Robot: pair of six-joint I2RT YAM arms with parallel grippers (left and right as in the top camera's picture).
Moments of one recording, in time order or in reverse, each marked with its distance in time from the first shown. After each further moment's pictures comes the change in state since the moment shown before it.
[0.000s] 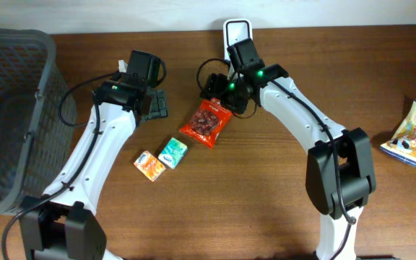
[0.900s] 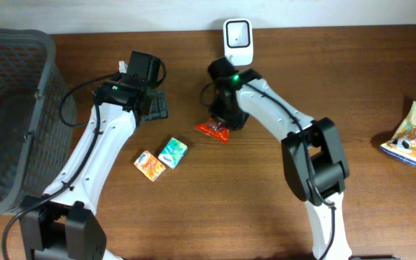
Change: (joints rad) left arm 0.000 0.000 -0.005 -0.002 0.003 0.000; right arm 0.063 0.173 0.113 -0.291 0.304 0.231
